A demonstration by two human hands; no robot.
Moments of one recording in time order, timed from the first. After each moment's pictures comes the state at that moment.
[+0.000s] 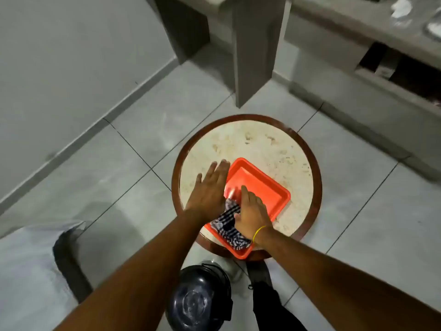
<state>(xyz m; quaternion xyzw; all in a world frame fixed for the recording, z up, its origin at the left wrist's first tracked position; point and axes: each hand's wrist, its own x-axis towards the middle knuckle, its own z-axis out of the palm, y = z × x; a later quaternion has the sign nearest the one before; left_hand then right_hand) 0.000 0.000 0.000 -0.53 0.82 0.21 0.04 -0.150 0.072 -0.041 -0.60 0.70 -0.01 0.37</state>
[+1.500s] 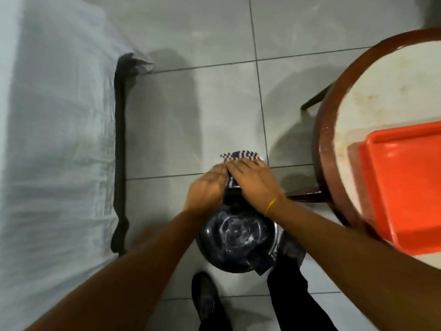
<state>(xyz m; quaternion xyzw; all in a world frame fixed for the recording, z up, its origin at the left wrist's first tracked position) 0.287 0.306 -0.277 -0.77 0.61 0.12 -0.12 0.156 0.186 -0.263 -0.94 0.24 0.10 0.20</state>
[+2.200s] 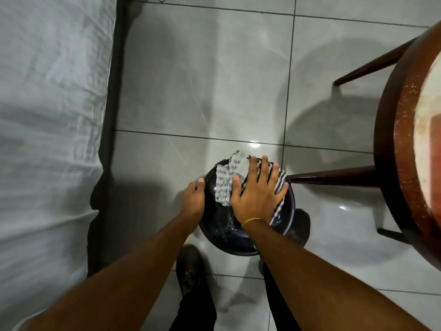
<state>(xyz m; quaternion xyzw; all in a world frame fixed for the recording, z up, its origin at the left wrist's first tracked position) 0.256 0.435 -0.414 -0.80 -0.10 0.48 -0.34 0.138 0.338 -0.409 -0.81 0.55 0.09 0.18</state>
